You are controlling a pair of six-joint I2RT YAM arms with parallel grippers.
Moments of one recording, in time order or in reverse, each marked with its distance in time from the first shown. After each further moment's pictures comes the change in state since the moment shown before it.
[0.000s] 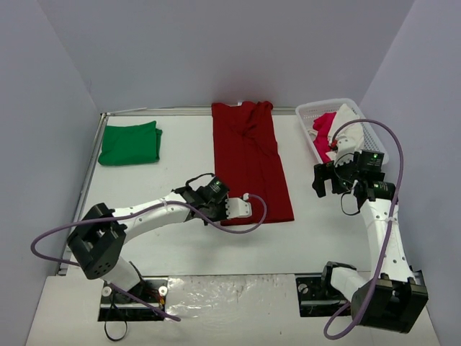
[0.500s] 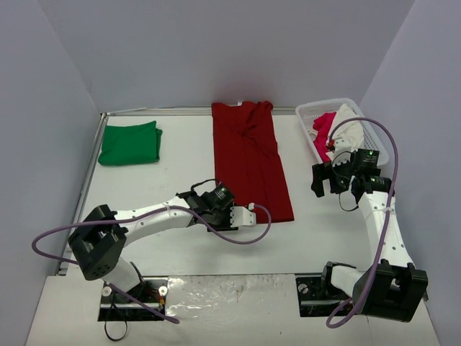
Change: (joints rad) left arm -0.049 -0.011 0.003 -0.016 0.047 0.023; right arm 0.018 0.080 0.001 0.001 0.013 -0.003
